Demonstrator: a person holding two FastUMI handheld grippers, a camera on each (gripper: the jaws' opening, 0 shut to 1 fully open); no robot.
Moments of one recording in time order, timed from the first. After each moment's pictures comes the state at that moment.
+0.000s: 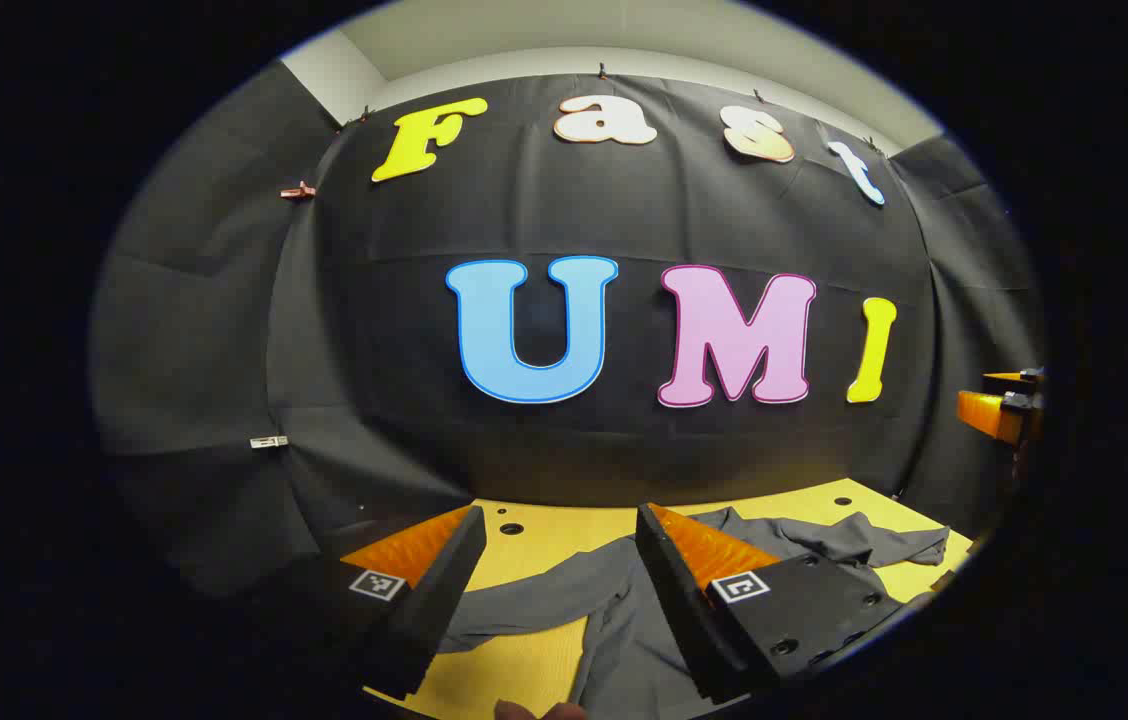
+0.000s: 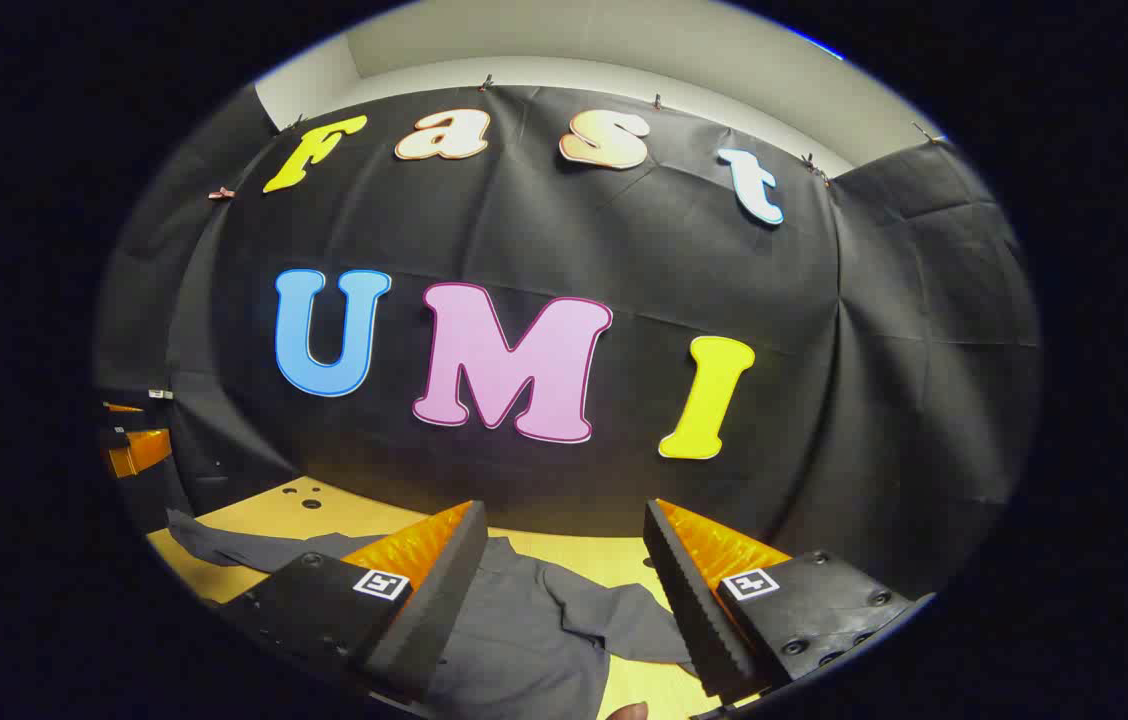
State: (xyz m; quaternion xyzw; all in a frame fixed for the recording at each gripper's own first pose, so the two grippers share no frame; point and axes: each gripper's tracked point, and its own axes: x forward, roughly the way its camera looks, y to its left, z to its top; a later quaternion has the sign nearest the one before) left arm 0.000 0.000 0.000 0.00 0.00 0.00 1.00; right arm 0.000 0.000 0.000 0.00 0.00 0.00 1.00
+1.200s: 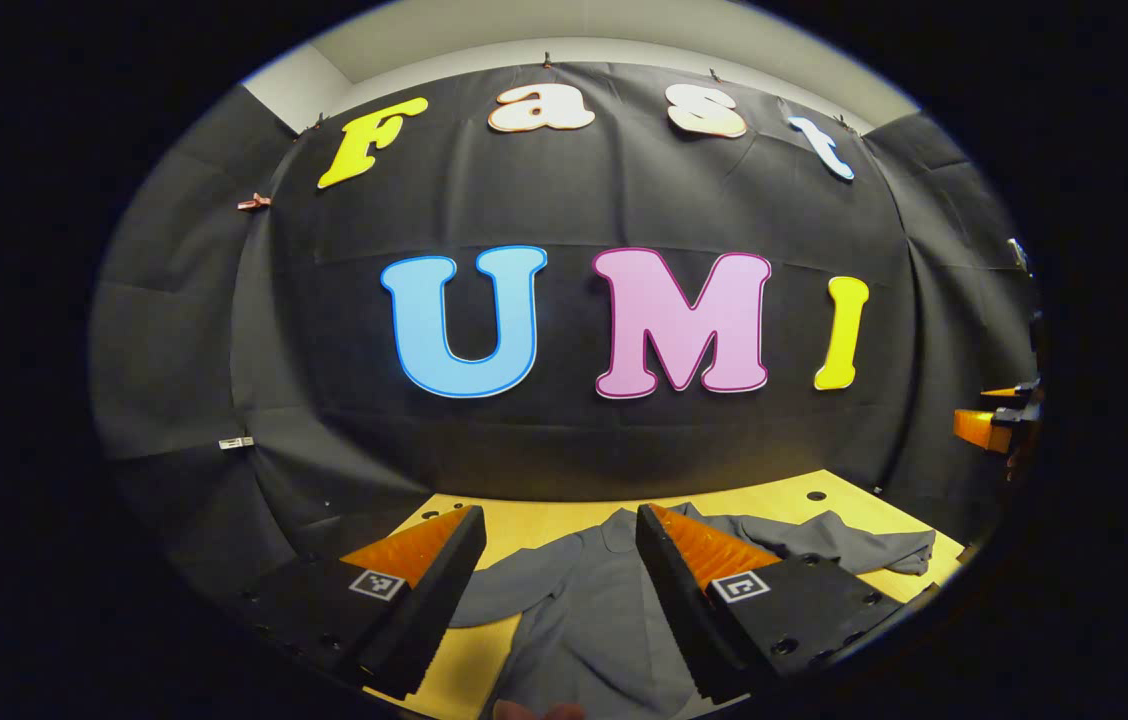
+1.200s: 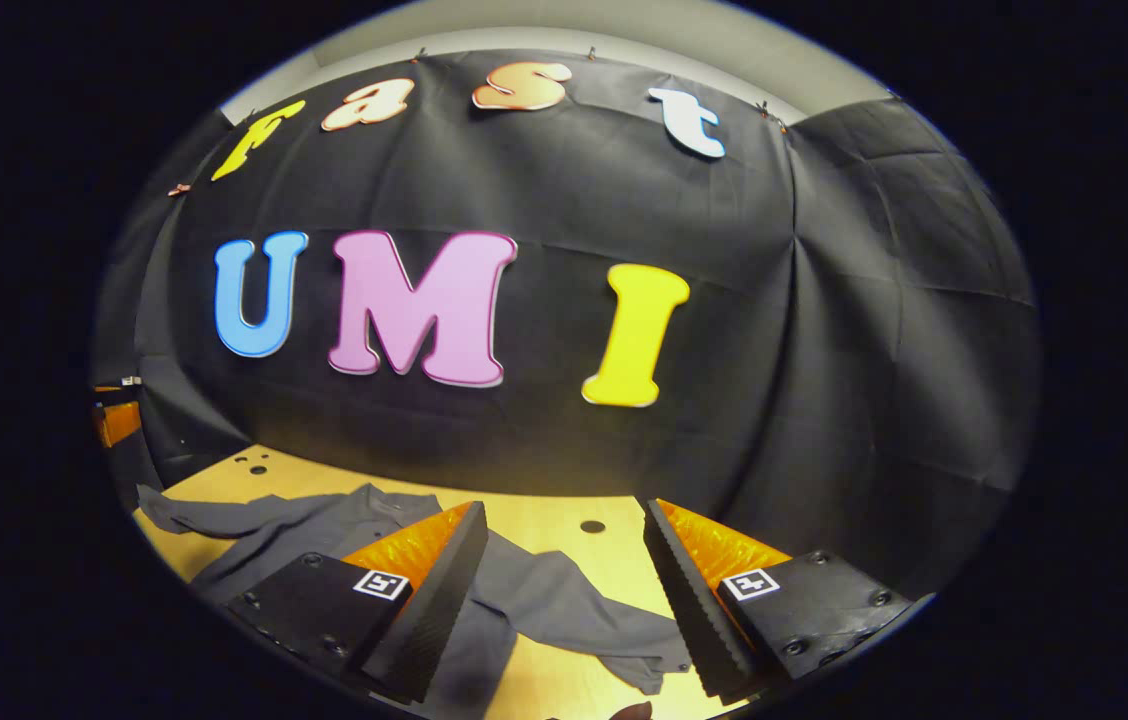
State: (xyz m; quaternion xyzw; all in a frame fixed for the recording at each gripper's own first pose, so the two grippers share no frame) left arm 0.013 -0.123 -0.011 0.02 0.02 -0.02 1.00; right arm 0.033 -0.157 -0.085 0.01 0.08 -0.04 1.00
